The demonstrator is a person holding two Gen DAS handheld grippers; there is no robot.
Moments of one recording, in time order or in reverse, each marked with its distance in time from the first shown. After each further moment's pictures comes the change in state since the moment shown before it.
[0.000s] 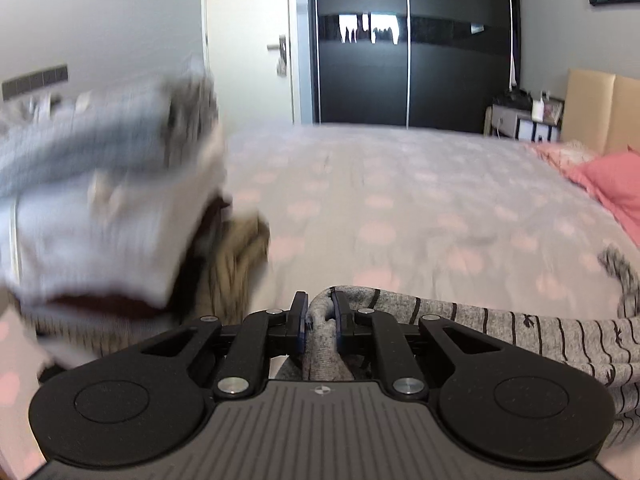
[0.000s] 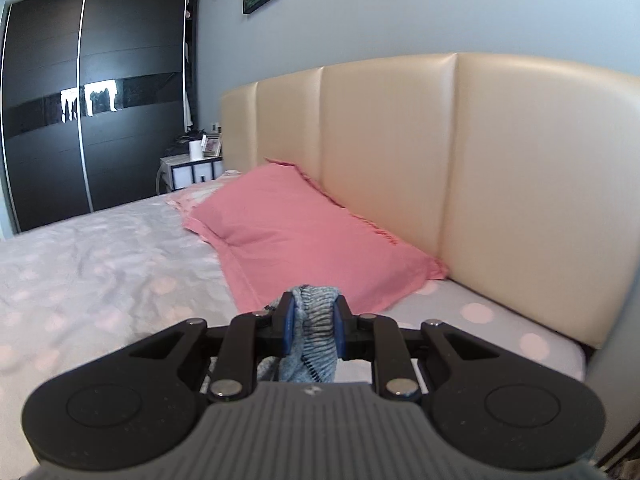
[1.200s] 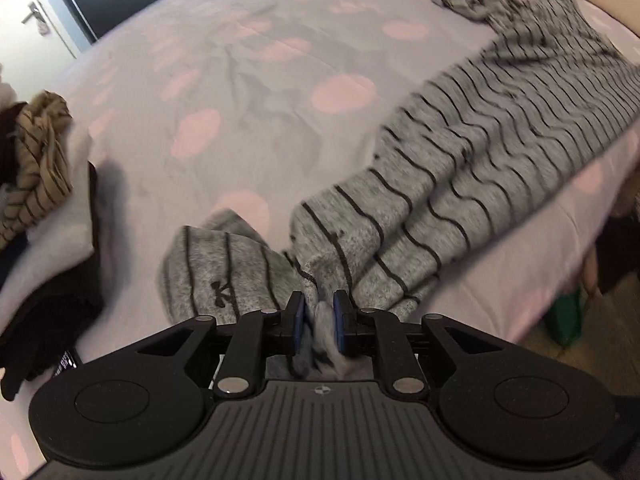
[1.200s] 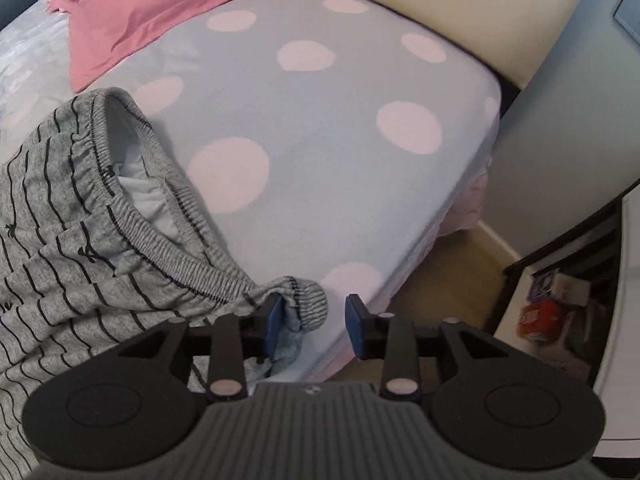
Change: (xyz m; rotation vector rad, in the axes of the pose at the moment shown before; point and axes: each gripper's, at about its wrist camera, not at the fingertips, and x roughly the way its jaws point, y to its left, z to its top) left arm -0.052 -0.015 -0.174 0.660 0.496 -0.405; right arm 0.034 -0.171 -0.185 0.037 0.743 -0.251
